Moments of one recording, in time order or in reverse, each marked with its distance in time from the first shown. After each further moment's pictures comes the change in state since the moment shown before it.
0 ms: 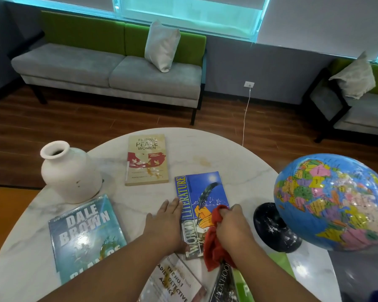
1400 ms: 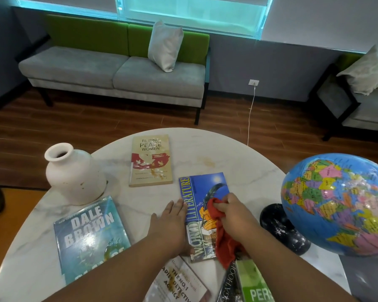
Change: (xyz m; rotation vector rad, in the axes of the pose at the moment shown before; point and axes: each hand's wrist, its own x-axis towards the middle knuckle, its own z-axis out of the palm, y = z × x) left_hand 0.001 0.003 -0.002 0.029 -0.004 0.003; right_hand 0.033 -0.003 -0.003 -0.019 -0.057 -0.254
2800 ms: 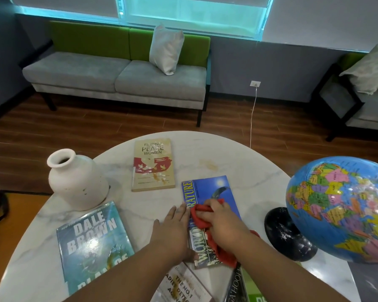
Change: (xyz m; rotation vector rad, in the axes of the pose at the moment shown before) left_hand 0.001 -0.002 0.004 -0.014 0.009 0.002; right_hand -0.003 -0.014 0.019 -0.175 -0.085 -0.392
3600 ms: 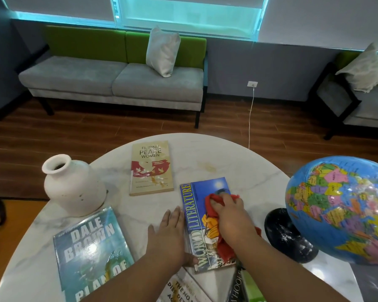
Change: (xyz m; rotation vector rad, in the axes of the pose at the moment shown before) left_hand -0.007 0.000 0.001 0.016 -0.033 -0.058; right_hand 0.008 0.012 -0.012 -0.245 0.053 0.223
